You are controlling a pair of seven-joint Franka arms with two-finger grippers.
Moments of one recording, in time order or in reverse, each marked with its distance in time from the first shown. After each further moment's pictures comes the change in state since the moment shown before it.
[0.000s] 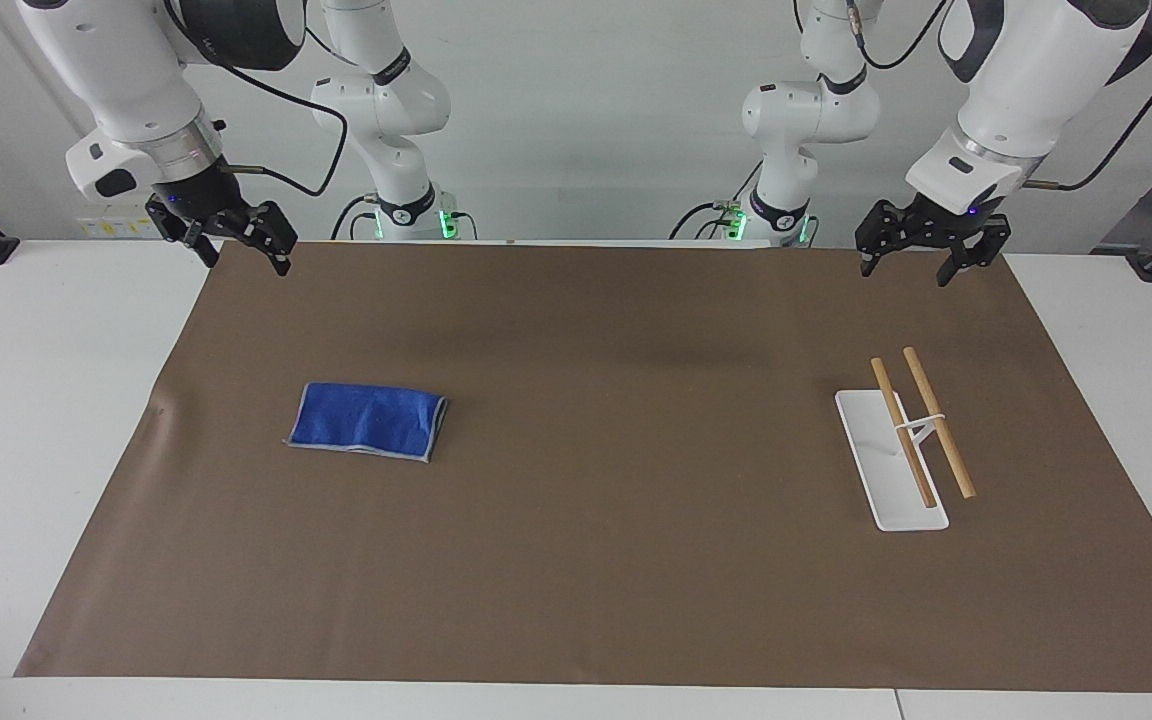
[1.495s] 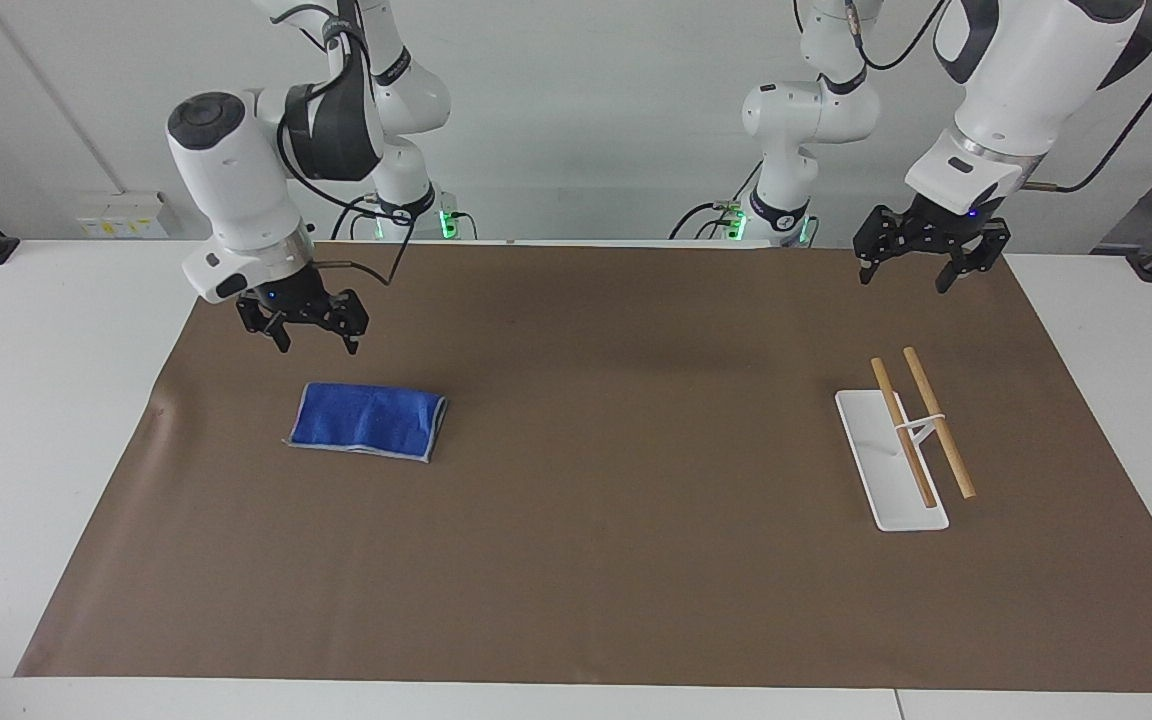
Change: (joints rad) left arm -0.001 0.000 -0.005 -0.008 -0.003 0.046 -0.027; right arm 0.099 0.057 0.010 -0.339 0.002 0.476 -0.008
